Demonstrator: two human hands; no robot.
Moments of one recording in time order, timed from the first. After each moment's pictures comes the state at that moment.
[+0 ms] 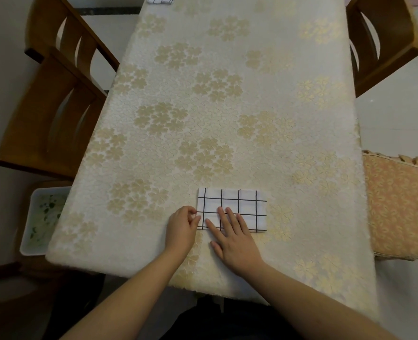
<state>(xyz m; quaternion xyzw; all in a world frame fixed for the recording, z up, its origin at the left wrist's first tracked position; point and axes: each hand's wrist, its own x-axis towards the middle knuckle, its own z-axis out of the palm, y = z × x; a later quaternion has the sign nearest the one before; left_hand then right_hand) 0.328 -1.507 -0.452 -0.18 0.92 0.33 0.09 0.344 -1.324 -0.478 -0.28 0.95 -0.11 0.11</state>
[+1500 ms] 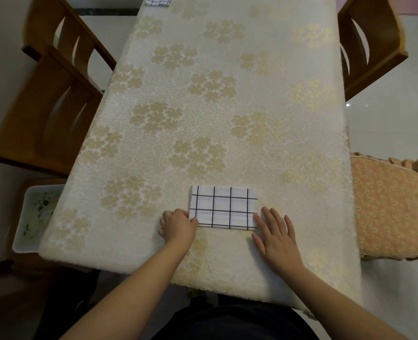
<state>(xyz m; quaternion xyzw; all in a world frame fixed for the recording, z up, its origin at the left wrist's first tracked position) 0.318 -1.473 -0.417 -0.36 0.88 0.23 0.22 0.343 -1.210 -0.464 -0.15 0.98 -0.10 0.11</state>
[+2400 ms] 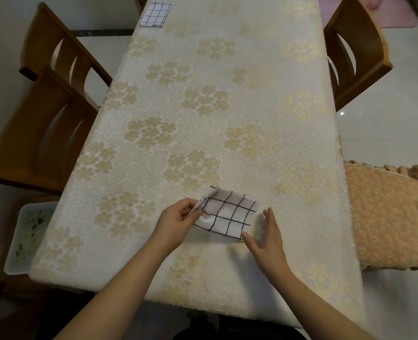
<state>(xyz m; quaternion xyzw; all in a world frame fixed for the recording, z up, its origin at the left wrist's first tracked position) 0.293 -1.482 -0.349 -0.15 0.82 0.53 0.16 0.325 -1.242 -0.431 0.10 0.85 -0.50 0.15</state>
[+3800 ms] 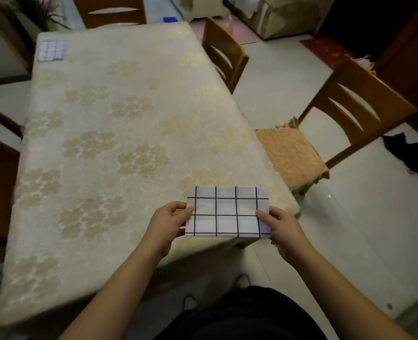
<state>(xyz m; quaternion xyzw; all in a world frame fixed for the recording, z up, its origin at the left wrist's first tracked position) 0.407 -1.474 -0.309 -0.09 0.70 0.64 0.30 0.508 -1.237 -0.302 0.38 0.63 -0.68 0.02</state>
